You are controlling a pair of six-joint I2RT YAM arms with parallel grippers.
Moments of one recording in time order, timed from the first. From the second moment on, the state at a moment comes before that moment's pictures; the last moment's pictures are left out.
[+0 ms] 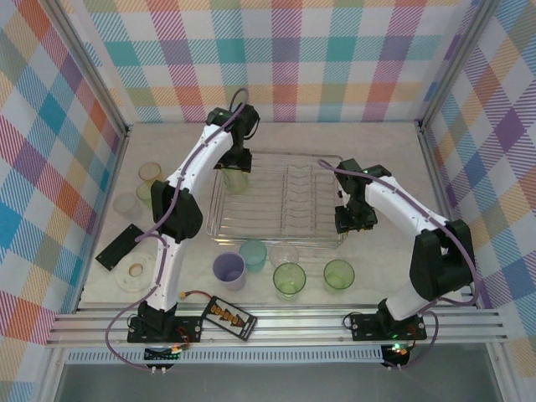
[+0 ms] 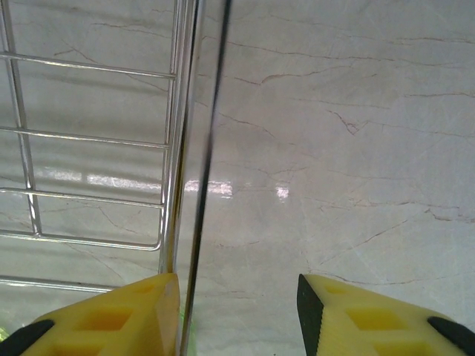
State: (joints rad) left arm -0.43 2.32 2.41 -1.48 -0.22 -0.36; right arm 0.37 1.56 1.19 -1.19 0.05 0.23
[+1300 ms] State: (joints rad) left arm -0.42 1.41 1.34 -0.81 -0.15 -0.41; right arm 0.70 1.12 1.18 -1.36 -0.25 0.55
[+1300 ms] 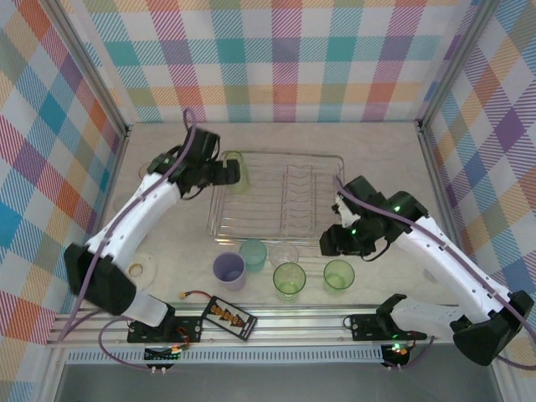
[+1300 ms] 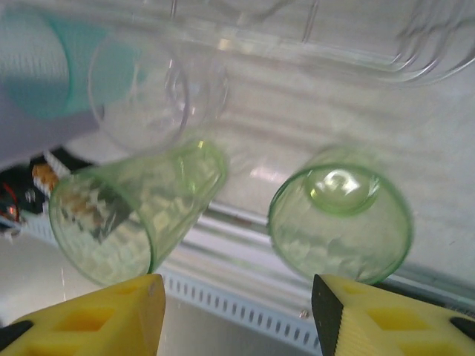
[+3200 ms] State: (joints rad) left arm -0.42 1.10 1.08 -0.73 -0.24 -0.60; right arm 0.77 1.26 1.37 -1.47 -0.41 0.42
